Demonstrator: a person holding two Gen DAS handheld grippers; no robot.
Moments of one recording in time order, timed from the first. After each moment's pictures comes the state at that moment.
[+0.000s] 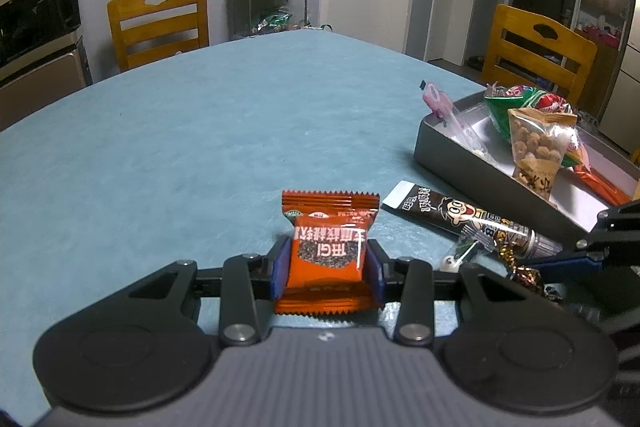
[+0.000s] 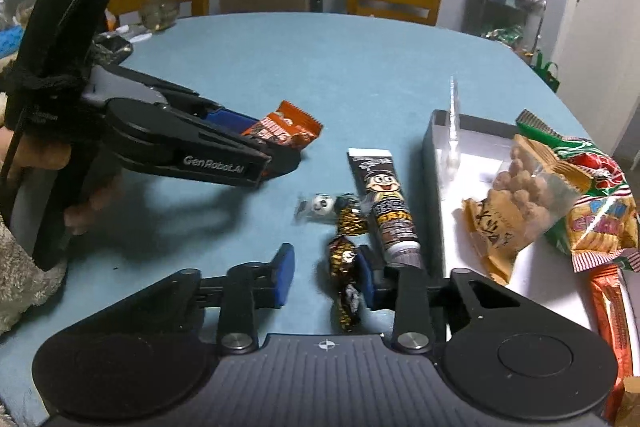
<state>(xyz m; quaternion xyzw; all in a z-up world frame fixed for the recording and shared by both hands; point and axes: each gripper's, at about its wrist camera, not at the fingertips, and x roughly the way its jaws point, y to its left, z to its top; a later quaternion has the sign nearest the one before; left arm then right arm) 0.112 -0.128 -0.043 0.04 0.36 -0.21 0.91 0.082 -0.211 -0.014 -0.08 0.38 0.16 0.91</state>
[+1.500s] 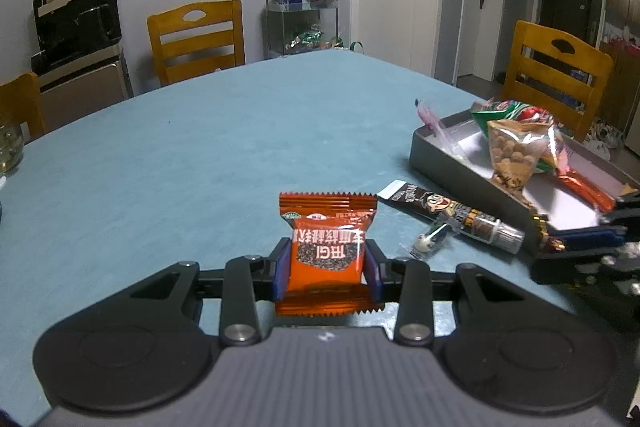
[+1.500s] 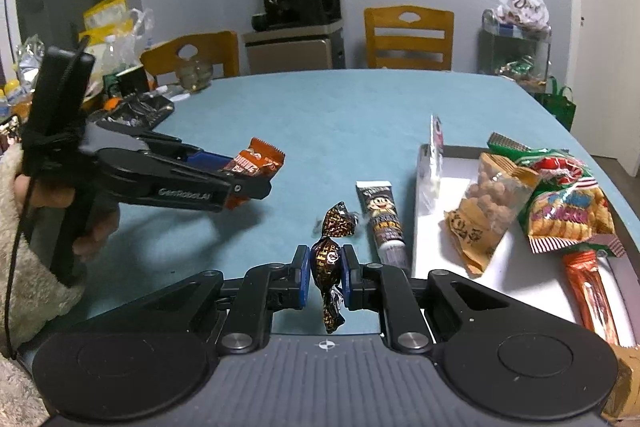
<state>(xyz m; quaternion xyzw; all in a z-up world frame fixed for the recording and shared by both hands) 0.044 -0.118 -0.005 0.05 0.34 -0.16 0.93 0.030 -0.254 0.015 -0.02 0.31 0.22 0.93</state>
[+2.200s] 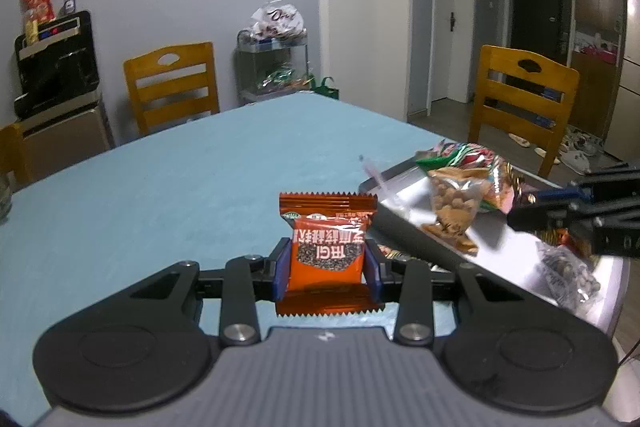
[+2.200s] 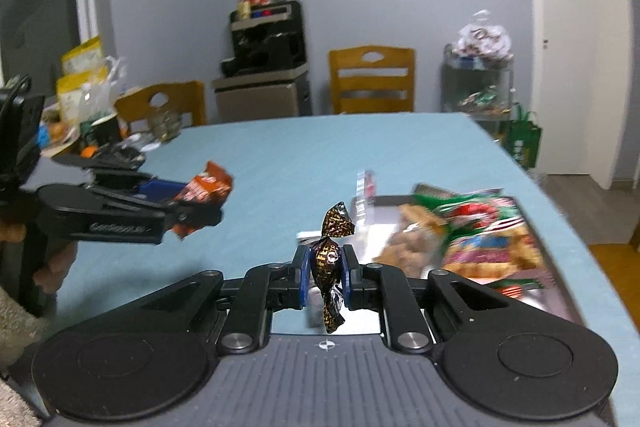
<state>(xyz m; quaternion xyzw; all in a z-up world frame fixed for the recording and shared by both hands) 0.018 -0.141 0.045 0.06 0.28 -0.20 0.94 0.026 -0.307 0.045 0.01 0.25 0.17 0.95</state>
